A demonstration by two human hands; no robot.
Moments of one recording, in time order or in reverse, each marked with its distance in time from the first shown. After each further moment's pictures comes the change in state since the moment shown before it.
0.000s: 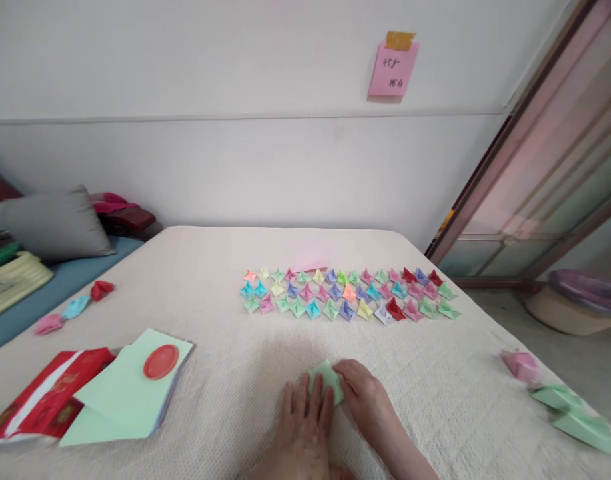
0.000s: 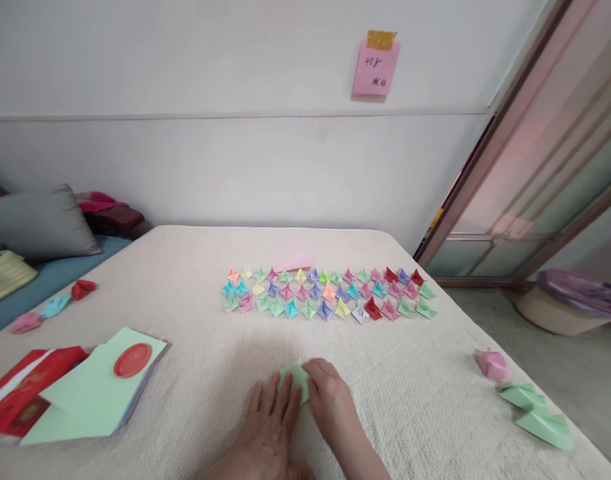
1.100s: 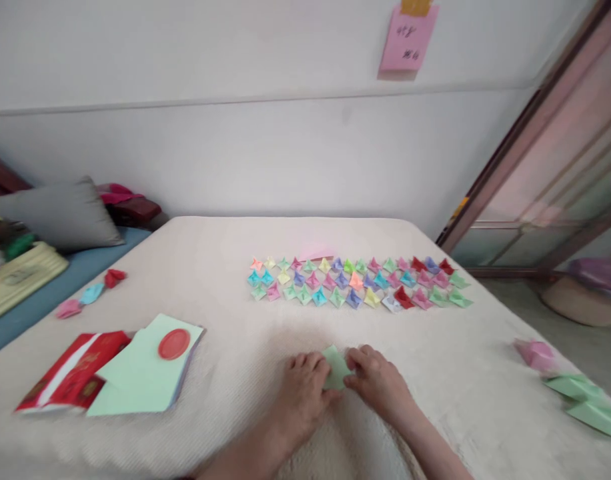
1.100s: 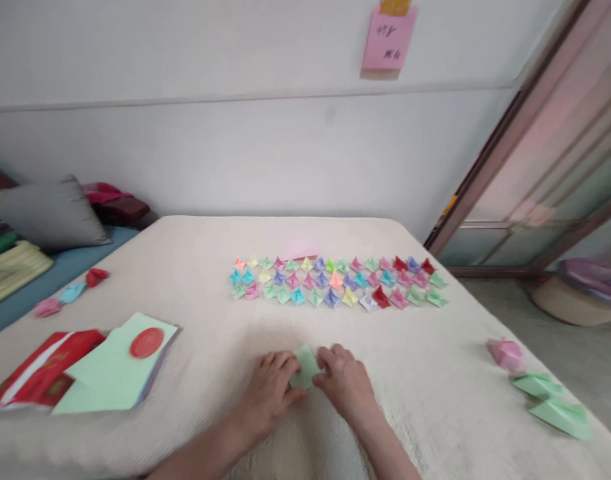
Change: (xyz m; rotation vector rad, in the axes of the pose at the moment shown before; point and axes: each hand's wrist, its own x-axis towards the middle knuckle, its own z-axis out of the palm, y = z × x) left_hand 0.002 -0.004 -0.049 -0.226 0.258 -0.094; right_hand 0.003 0.015 -0.007 -0.350 -0.131 0.123
